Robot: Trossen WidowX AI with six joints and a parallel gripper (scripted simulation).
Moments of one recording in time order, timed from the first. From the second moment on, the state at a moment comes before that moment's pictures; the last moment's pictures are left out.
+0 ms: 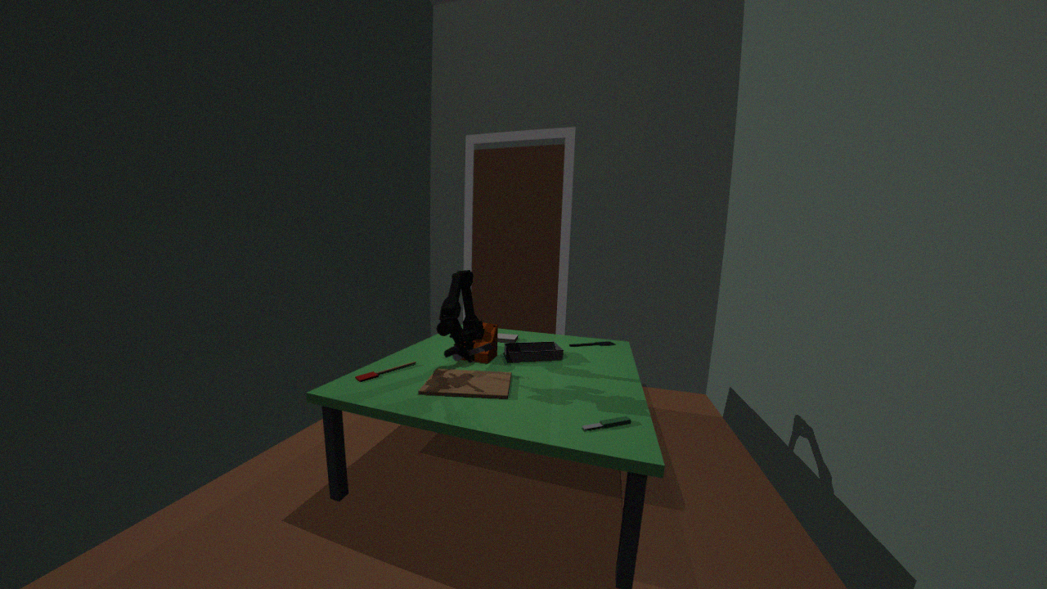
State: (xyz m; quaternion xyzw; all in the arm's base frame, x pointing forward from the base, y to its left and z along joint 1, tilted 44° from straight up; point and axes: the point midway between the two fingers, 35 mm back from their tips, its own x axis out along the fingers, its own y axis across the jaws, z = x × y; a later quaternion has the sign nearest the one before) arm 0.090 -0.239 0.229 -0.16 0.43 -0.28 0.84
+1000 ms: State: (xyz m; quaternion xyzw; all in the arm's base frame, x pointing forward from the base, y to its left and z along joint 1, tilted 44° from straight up) arm 0.095 -0.241 0.239 -0.14 0.59 -0.35 0.71
